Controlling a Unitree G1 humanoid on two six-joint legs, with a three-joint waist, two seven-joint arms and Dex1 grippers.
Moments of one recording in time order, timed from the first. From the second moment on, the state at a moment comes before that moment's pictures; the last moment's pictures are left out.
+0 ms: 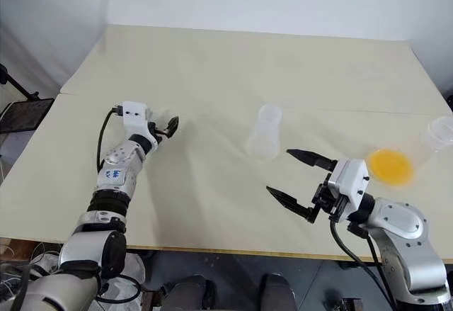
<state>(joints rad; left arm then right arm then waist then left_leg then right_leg) -0.78 0.30 0.20 0.76 -0.11 0.05 -0.20 0.03 -0.65 -0.20 -0.48 0.56 0.12 0.91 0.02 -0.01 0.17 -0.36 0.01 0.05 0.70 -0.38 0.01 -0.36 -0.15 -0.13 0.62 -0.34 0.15</state>
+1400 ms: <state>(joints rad) -1.53 0.39 -0.24 1.05 0.03 -0.58 -1.37 0.35 -0.53 -0.44 -0.55 0.49 0.00 0.73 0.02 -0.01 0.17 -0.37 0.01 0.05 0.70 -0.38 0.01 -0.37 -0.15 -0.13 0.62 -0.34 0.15</state>
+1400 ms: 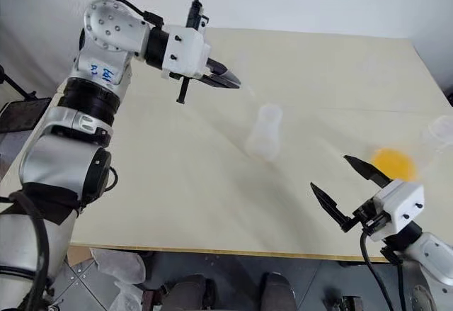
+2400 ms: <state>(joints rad) -1.62 0.19 -0.31 1.24 0.24 -0.61 -1.27 0.35 -0.40 -0.35 -0.63 0.45 -0.04 0.60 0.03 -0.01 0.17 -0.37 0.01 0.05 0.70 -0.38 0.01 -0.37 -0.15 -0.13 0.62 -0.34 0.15</state>
